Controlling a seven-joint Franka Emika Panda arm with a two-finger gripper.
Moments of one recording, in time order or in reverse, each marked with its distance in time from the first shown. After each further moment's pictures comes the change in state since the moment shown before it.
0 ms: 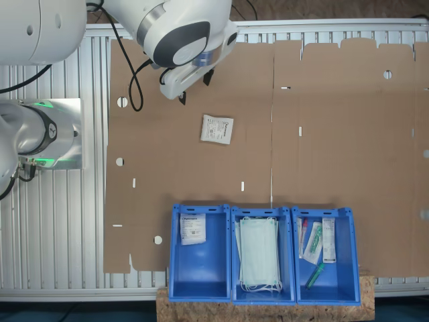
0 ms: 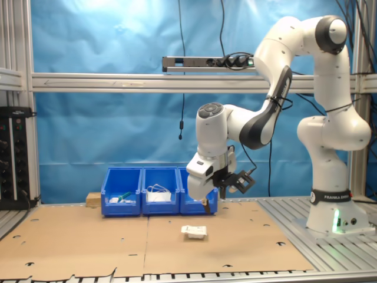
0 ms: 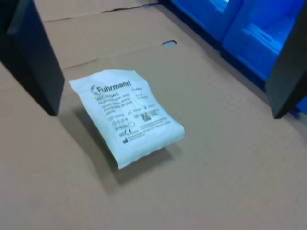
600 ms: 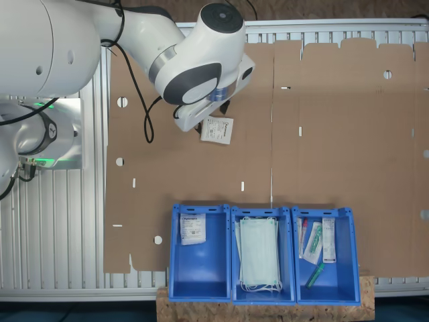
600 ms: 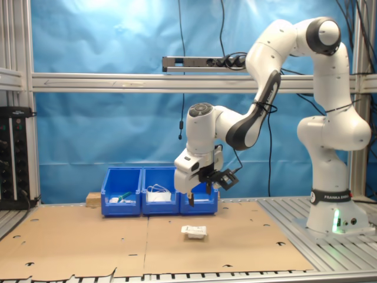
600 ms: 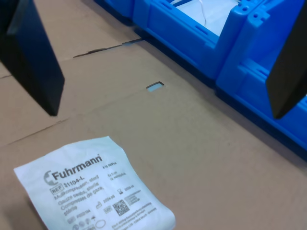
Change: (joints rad) arm 0.004 0.018 -0.174 0.000 -0.111 0.110 -0.027
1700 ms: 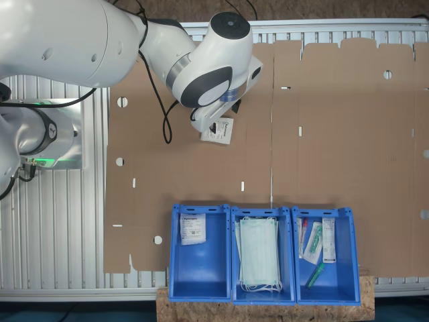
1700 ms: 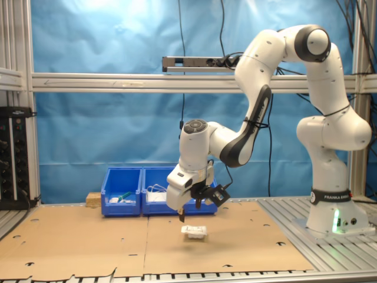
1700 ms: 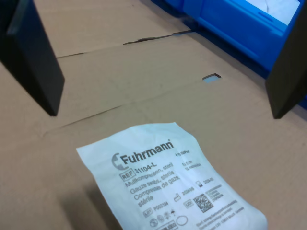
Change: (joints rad) arm 0.041 0.180 -0.046 0.071 -0.019 0.154 -0.018
